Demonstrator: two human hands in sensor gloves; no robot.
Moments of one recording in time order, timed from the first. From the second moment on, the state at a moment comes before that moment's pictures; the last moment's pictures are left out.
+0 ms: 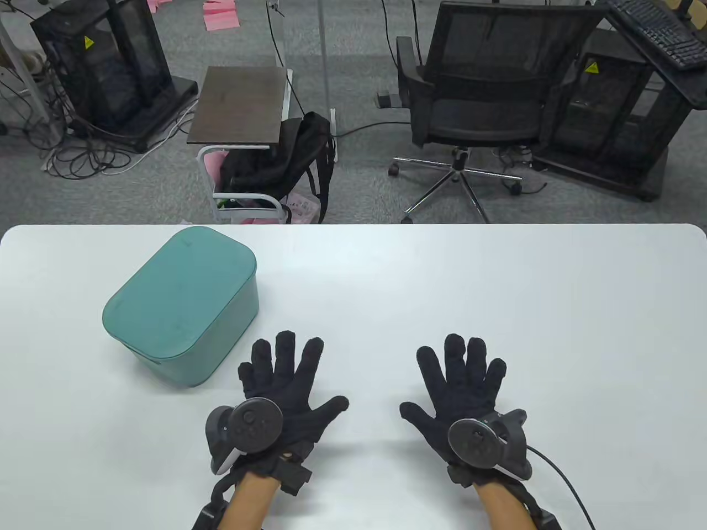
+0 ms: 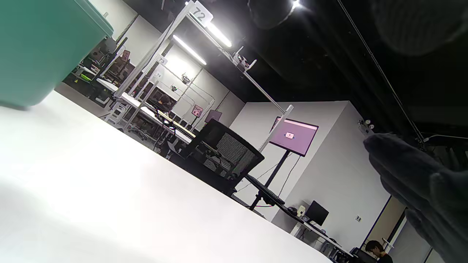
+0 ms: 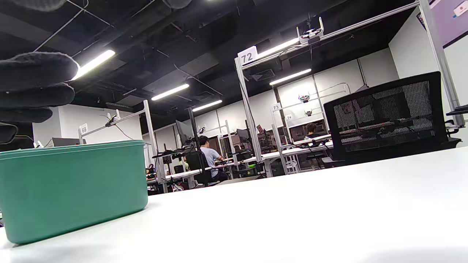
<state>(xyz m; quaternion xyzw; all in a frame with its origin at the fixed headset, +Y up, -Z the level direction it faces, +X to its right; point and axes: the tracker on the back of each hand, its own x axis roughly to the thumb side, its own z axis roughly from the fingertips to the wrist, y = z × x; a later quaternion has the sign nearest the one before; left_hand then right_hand) -0.165 -0.708 -0.256 0.11 -0.14 0.32 0.93 0.155 -0.713 -0.254 0.20 -0.18 0.95 0.17</state>
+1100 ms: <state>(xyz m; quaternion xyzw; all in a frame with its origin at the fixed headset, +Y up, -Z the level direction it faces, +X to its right) -0.187 -0.690 -0.253 0.08 -0.08 0.48 0.87 0.160 -0.715 -0.256 0.18 -0.17 0.95 0.18</state>
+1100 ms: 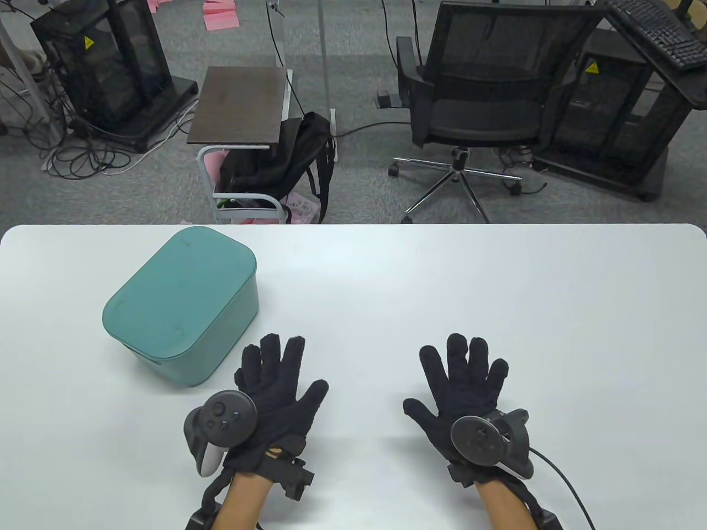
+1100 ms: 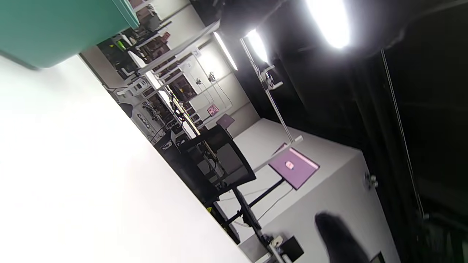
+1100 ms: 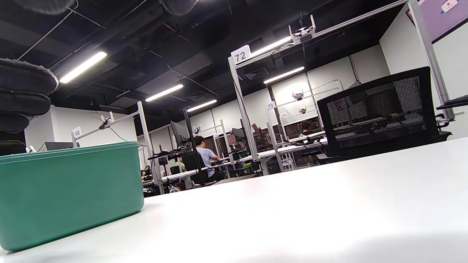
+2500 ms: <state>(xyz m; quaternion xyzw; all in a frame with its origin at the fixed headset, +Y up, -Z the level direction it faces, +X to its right) -0.378 -0.757 -0.261 0.17 0.25 0.64 0.71 0.173 -0.718 -0.259 0.15 -0.17 0.96 0.20</state>
